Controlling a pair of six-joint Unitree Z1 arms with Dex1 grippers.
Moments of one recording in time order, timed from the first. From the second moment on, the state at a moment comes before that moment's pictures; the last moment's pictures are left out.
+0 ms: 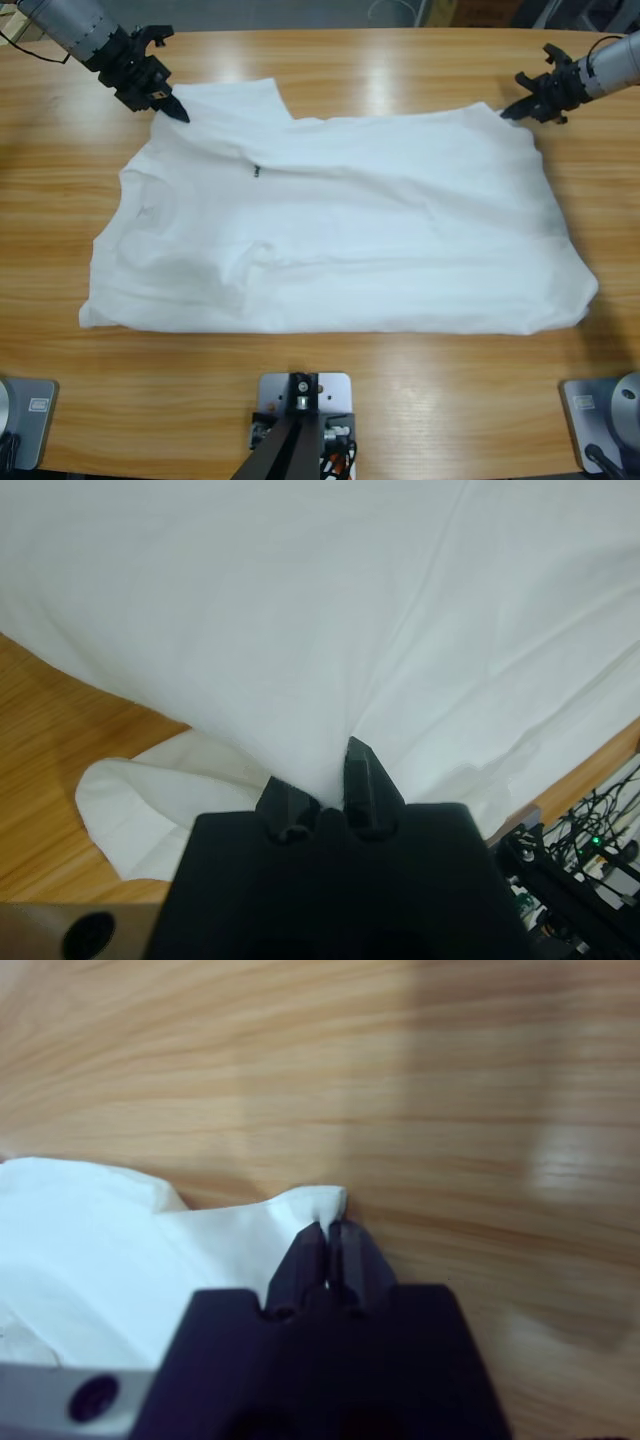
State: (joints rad) arm 0 -0.29 2.19 -1.82 1.11 -0.42 0.06; arm 1 -0.16 2.19 -1.40 0.54 0.56 -0.05
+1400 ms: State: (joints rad) arm 0 -0.29 2.06 -1.74 1.11 -0.44 0.06; arm 1 -0.16 1.77 -1.37 0.80 0.51 -0.07
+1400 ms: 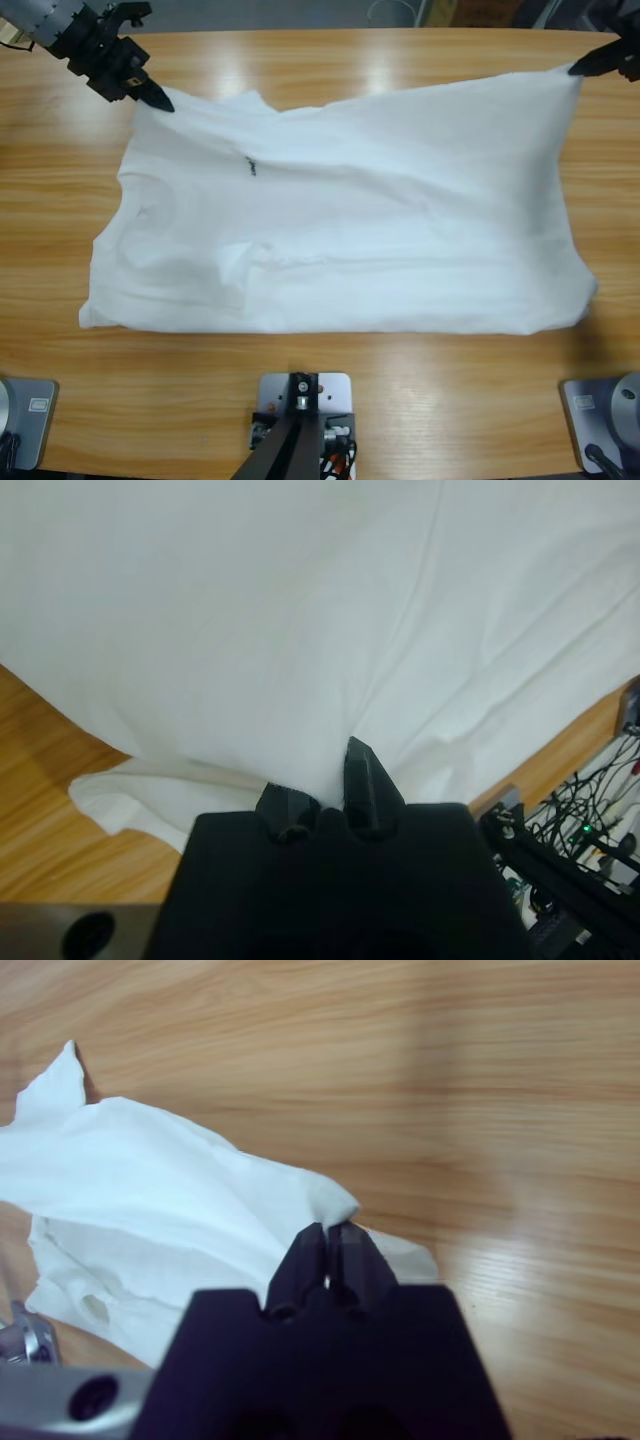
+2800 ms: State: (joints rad) arm 0 -0.29 2.01 -1.64 1.11 -0.44 0.06; arm 1 -0.16 1.37 -1.16 0.96 0.44 -0.07
